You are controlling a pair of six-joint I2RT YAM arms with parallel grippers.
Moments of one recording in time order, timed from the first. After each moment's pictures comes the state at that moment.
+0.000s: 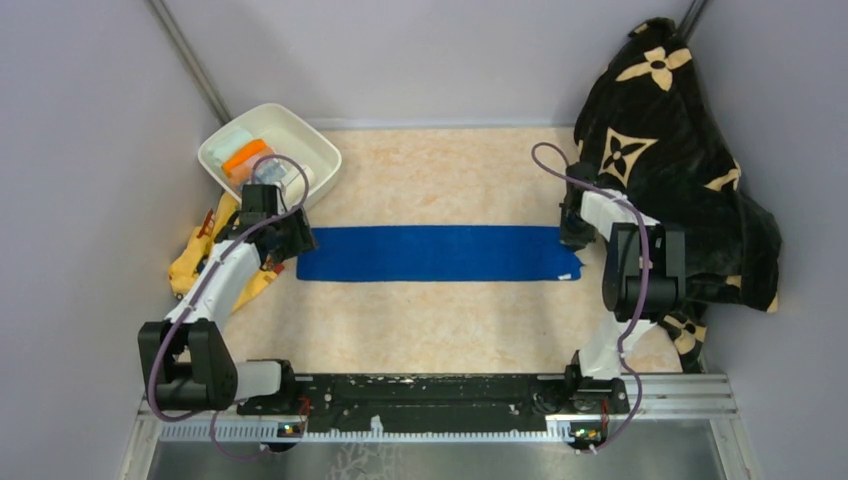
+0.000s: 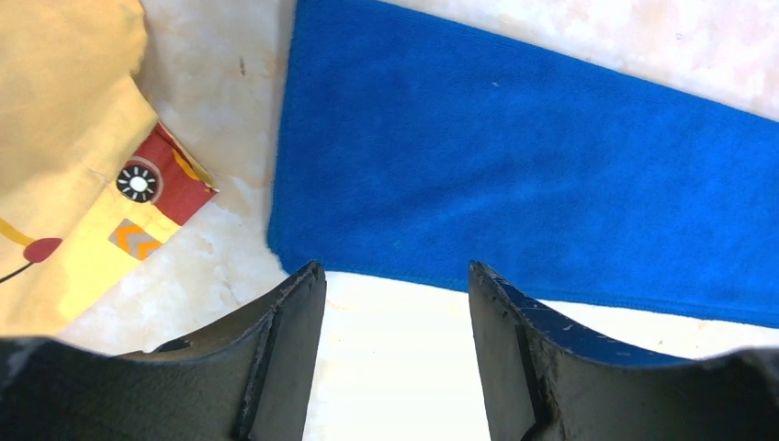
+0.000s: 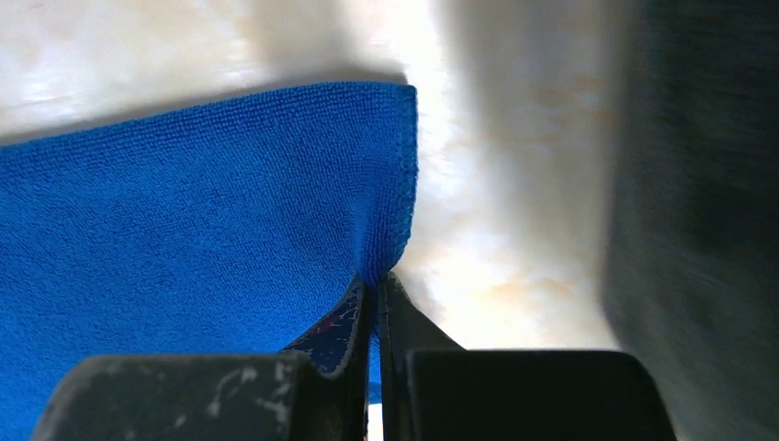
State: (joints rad) left arm -0.02 1.29 0.89 -0.51 0.03 -0.32; right arm -0.03 1.77 1.12 -0.59 0.13 0.12
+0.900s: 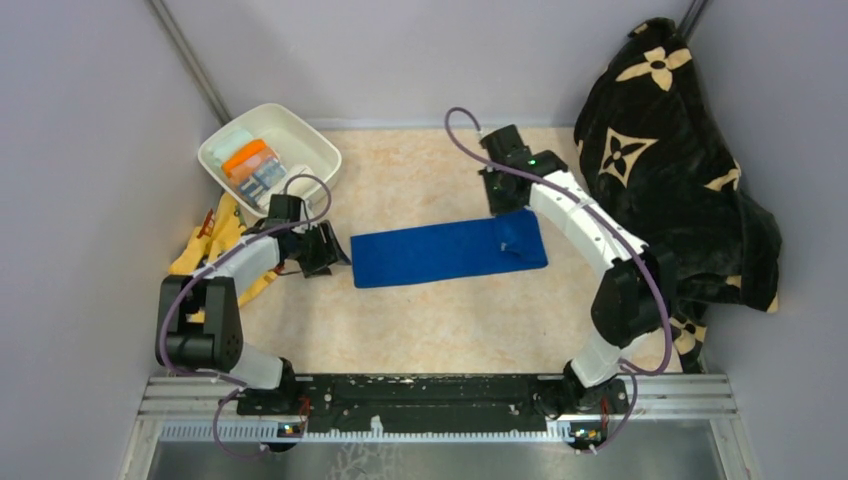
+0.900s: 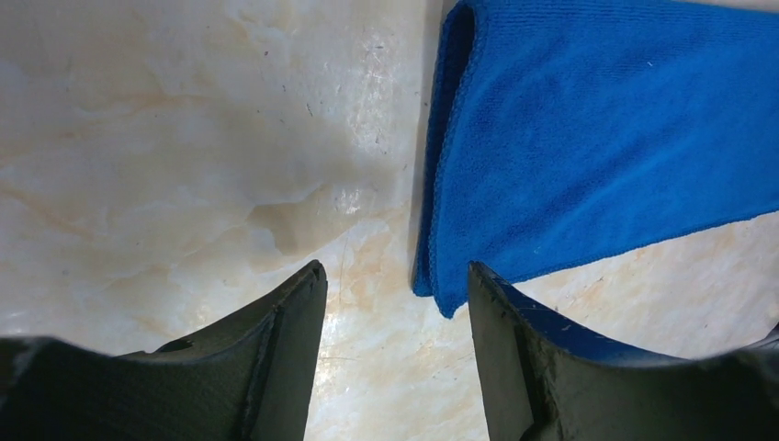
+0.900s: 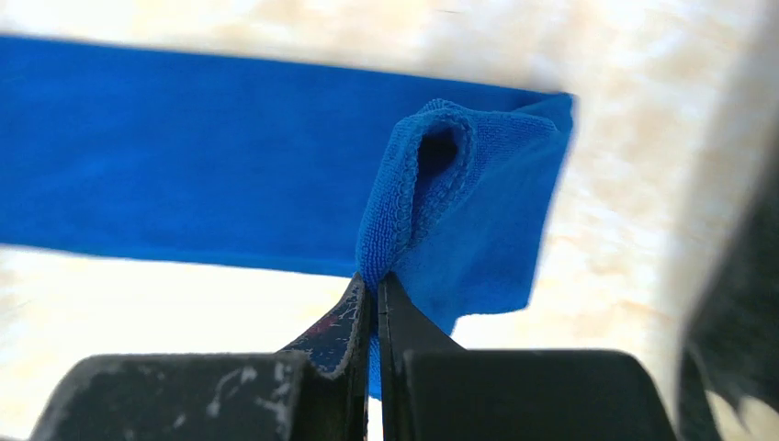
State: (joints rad) left arm -0.08 1.47 0.81 -0.41 0.30 -0.43; right arm 0.41 1.64 1.51 -0.88 0.19 0.15
